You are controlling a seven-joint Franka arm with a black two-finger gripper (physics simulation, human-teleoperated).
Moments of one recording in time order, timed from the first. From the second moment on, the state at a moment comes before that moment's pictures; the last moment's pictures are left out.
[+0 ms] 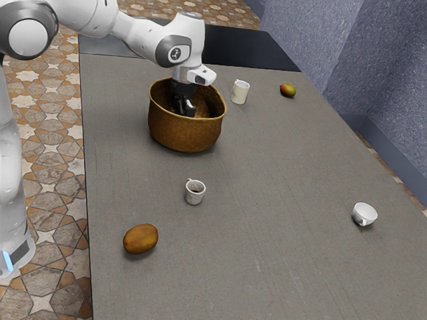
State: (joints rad) arm 0.08 -0.09 0.37 -2.13 -0.10 2.07 0.33
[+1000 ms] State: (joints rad) arm 0.09 -0.07 0.37 -2.15 -0.17 2.13 0.31
